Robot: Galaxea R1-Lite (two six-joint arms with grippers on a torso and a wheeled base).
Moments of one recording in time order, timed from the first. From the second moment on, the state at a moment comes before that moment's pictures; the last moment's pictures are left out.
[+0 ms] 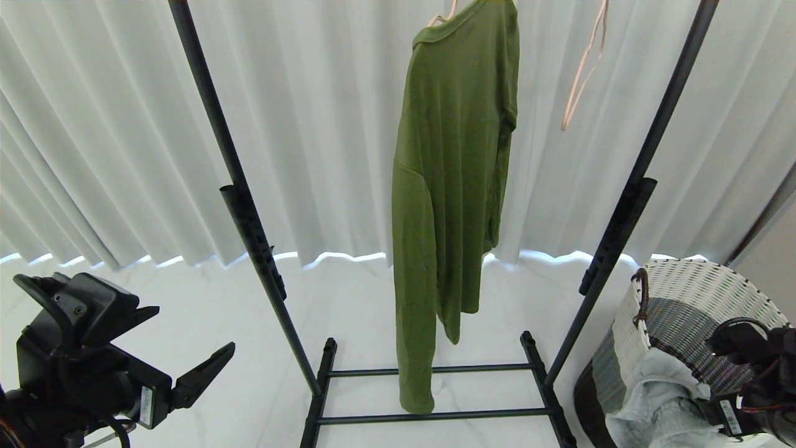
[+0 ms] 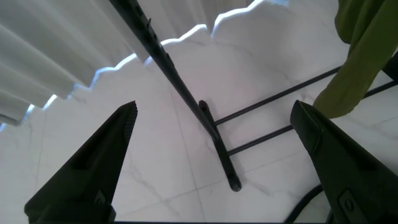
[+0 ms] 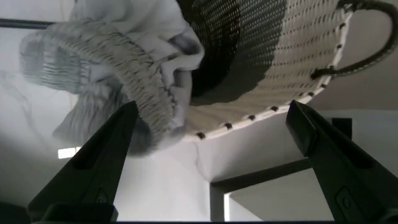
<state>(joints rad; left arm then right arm) -0.12 1.14 -0.25 -0.56 -0.10 0.37 -0.09 1.76 -0.17 -0.86 -0.28 -0.29</state>
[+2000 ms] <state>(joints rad) -0.17 1.14 -0.24 -0.56 -0.10 0.37 0.05 1.68 -0.53 -0.51 -0.27 -0.29</state>
